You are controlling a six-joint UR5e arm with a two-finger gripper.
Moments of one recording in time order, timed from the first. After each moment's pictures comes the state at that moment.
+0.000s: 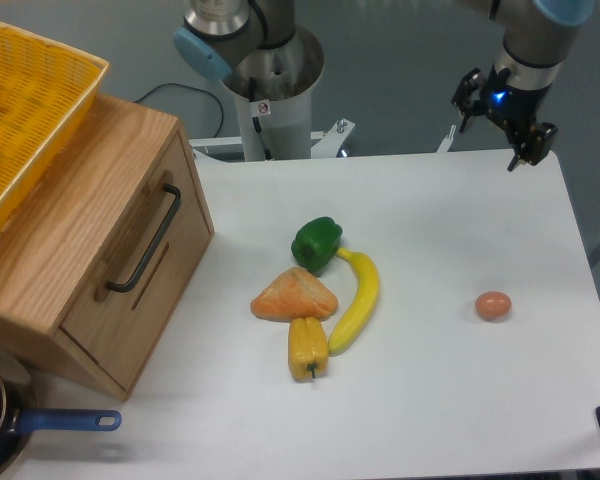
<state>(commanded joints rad) 2.96 -1.71 -1.60 -1.42 1.58 1.76</state>
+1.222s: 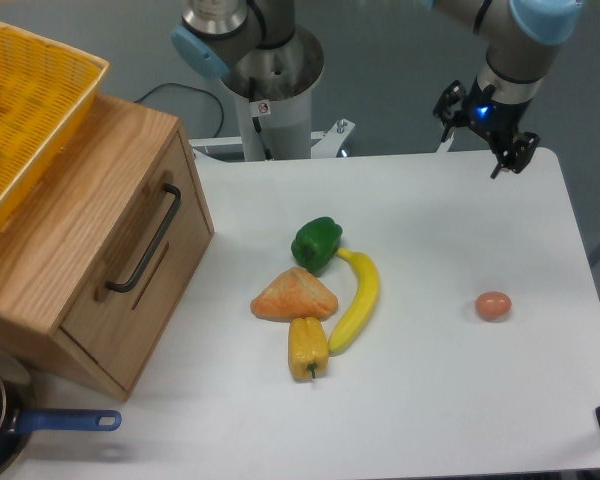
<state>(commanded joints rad) 2.92 -1.71 -1.63 -1.43 1.58 1.55</state>
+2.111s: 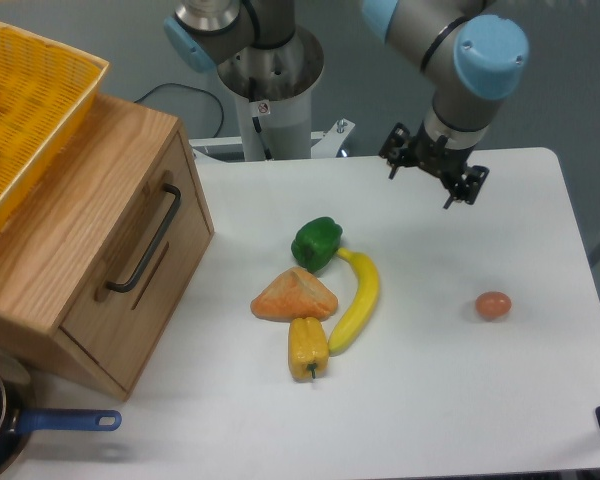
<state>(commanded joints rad) 2.75 -1.71 -1.63 -1.44 1.49 1.23</state>
